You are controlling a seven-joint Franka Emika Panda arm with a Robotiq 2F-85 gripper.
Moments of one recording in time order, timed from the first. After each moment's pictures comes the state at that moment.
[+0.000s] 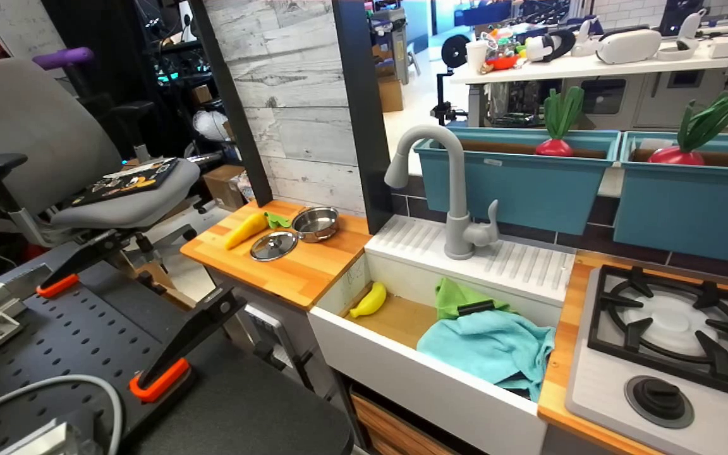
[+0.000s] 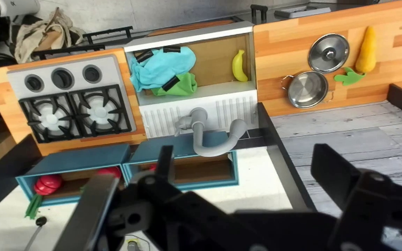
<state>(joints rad) -0.12 -0.23 -0.14 -2.19 -0.07 2.10 -0.13</state>
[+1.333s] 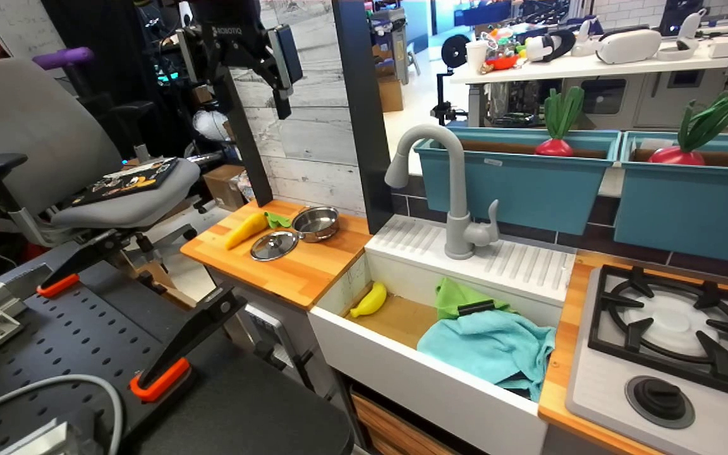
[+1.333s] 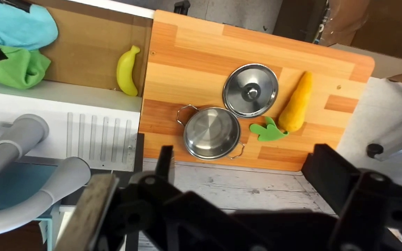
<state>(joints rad) -0.04 0.26 0.03 -2.24 0.26 2.54 -0.49</state>
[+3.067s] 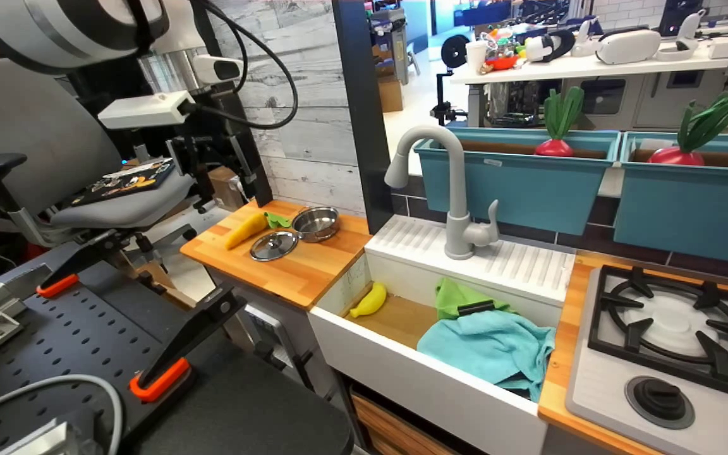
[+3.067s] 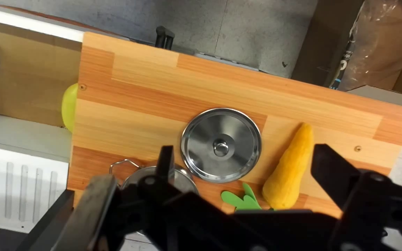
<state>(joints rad) 0.17 0.56 0.05 -2.19 -0.11 2.72 0.02</state>
